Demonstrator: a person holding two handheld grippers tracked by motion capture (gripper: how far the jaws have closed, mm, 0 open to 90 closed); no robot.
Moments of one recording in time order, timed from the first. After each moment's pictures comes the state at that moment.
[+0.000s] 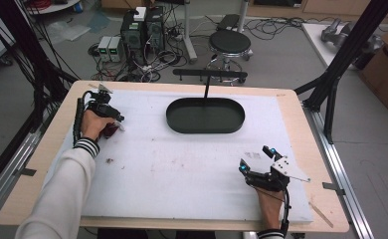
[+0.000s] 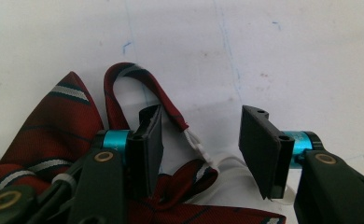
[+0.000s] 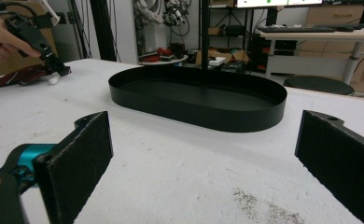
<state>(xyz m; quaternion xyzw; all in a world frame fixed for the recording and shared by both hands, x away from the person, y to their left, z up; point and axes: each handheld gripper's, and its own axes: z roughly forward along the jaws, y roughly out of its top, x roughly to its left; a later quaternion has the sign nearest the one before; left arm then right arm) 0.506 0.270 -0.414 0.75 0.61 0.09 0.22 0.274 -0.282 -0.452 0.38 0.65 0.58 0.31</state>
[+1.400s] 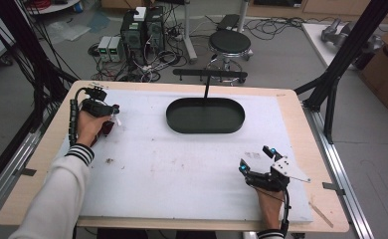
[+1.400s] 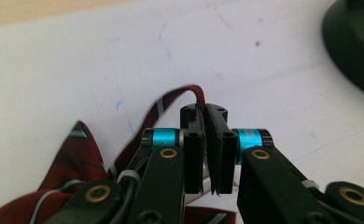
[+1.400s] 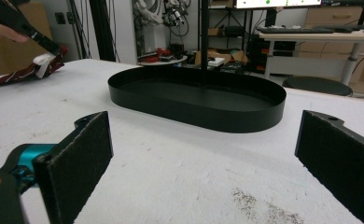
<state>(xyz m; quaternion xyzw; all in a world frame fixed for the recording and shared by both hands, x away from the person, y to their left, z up) 0.474 0.269 -0.380 0.76 0.53 0.18 0.33 0.274 -0.282 -0.452 0.38 0.64 0.58 0.32</state>
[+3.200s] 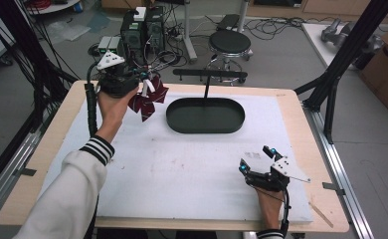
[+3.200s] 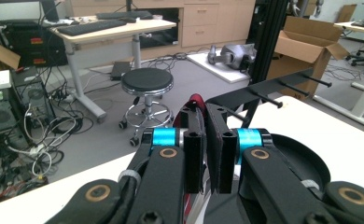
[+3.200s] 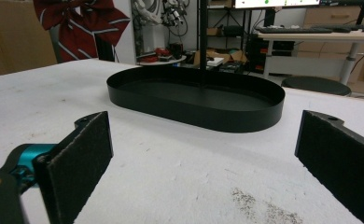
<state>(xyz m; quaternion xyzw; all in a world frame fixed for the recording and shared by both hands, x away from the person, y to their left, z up) 0.435 0.167 -0.270 0.68 0.38 0.28 0.56 0.274 -0.282 -0.452 0.38 0.64 0.58 0.32</state>
